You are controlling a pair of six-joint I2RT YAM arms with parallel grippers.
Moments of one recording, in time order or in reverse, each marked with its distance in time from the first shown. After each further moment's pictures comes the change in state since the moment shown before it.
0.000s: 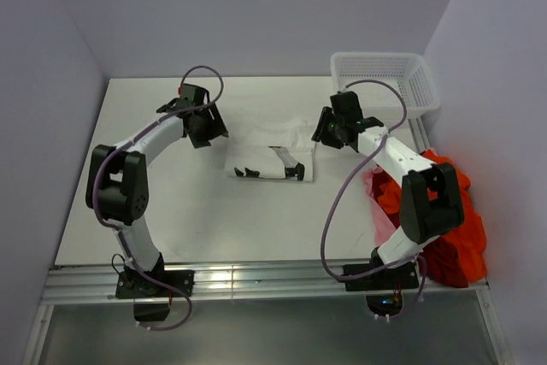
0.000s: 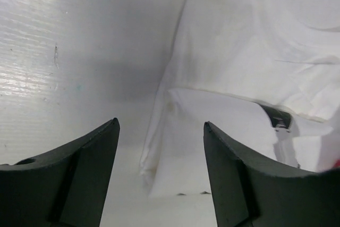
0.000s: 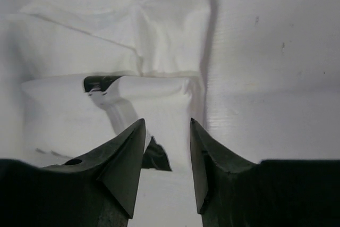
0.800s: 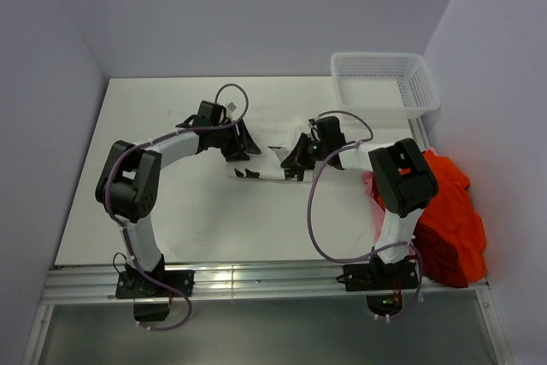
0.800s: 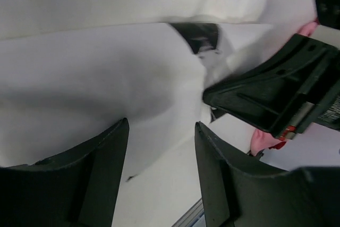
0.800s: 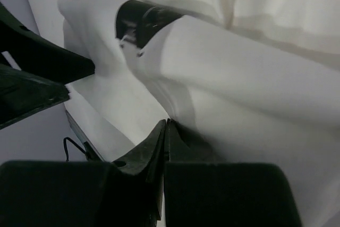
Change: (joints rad) left arm -0.097 0.000 -0.160 0.317 0.454 -0.043; right arm 0.050 0.205 -0.224 0.520 -0.570 0.196
